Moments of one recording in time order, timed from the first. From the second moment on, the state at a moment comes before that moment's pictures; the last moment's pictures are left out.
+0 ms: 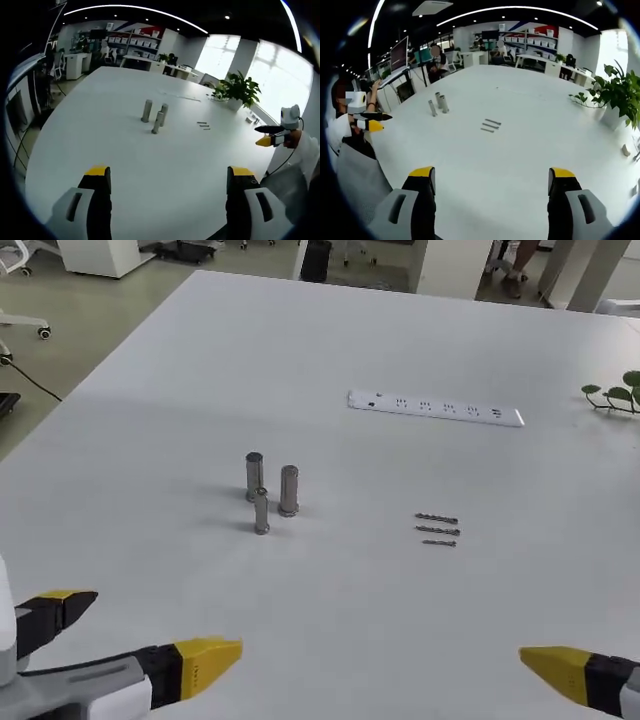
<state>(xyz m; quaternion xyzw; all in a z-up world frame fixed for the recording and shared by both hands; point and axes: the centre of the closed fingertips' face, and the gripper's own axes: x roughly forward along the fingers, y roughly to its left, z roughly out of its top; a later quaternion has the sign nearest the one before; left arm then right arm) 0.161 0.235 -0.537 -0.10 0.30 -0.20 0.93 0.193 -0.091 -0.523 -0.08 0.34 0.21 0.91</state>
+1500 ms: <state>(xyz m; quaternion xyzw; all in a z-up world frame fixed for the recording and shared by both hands) 0.301 0.203 -0.550 0.01 0.23 -0.27 0.94 0.184 -0.089 -0.534 -0.08 0.36 0.21 0.90</state>
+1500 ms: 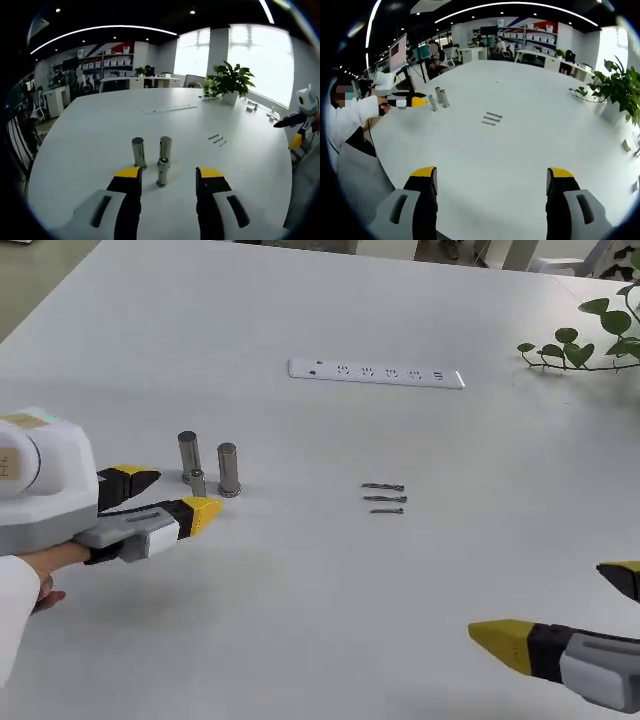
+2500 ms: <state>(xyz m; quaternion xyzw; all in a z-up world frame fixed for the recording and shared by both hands) 0.319 0.196 -0.567 0.04 0.24 -0.28 0.93 0.178 -0.096 -0.531 -0.08 0.37 0.20 0.91</state>
